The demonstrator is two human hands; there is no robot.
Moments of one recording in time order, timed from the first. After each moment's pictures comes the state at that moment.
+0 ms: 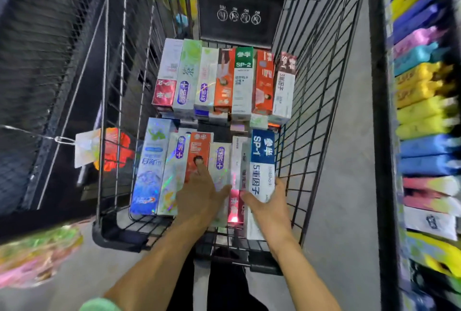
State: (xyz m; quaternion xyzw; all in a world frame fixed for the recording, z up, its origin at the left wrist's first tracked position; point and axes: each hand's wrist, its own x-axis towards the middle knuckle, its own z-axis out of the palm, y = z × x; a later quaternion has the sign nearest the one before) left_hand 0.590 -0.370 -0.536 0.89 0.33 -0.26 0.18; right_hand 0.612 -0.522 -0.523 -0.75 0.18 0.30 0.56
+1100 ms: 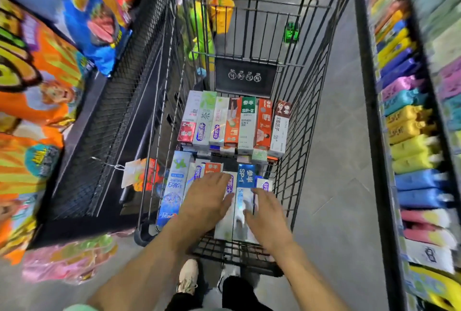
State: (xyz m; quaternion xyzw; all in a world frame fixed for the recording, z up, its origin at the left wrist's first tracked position) left_hand 0.599 -0.338 -0.429 0.98 0.04 -0.10 0.18; right_hand 0.635 -0.515 -0.436 -0.90 -0.09 0.33 0.26
